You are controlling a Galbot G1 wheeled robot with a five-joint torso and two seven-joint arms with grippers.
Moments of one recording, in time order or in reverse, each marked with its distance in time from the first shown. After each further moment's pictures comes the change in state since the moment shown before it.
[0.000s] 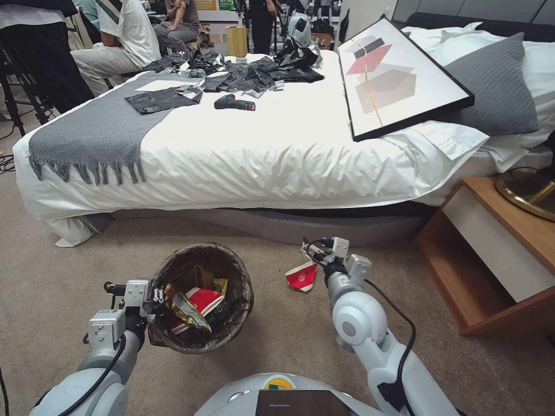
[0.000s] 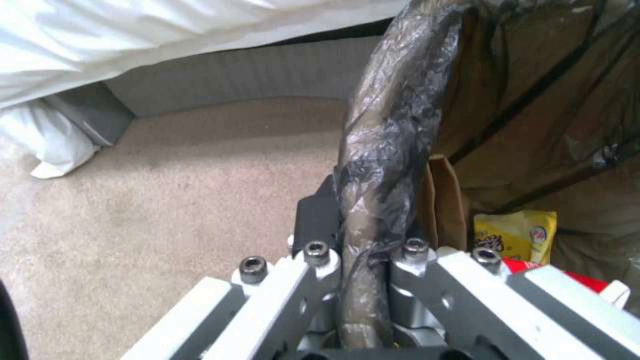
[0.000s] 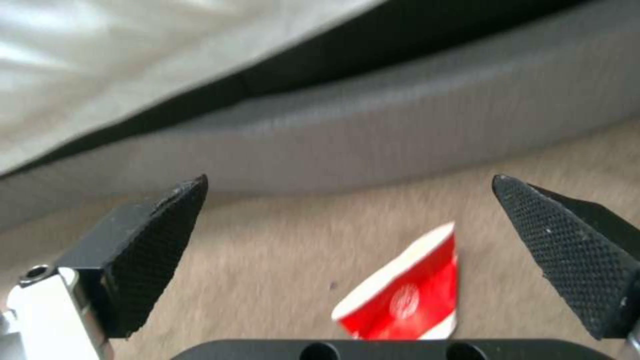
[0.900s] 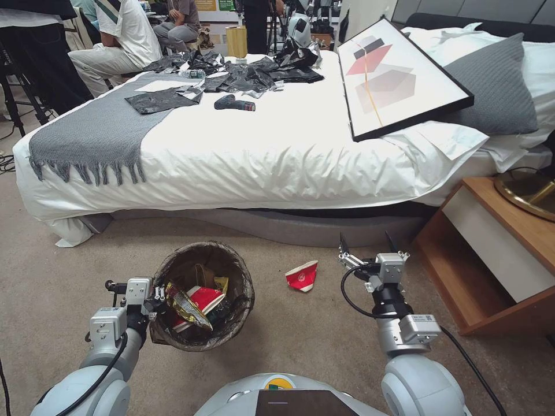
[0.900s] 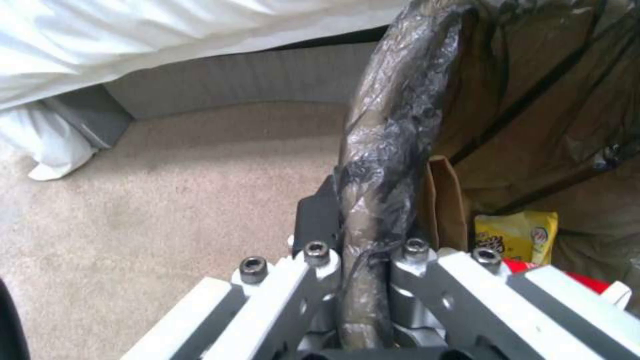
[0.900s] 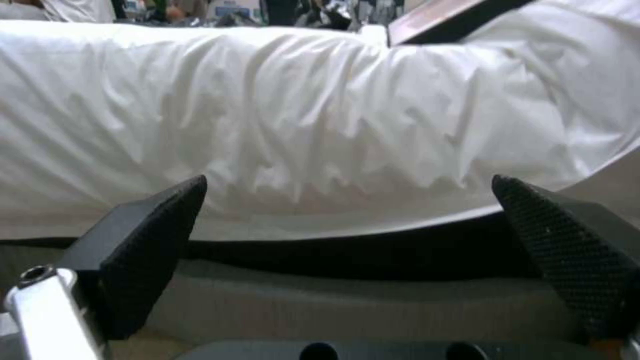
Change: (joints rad) left arm -0.021 -0.015 0.008 0.000 0.009 0.011 0.003; right arm -0.495 0.064 0.279 0.295 -0.738 0.333 -0.453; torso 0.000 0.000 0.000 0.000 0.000
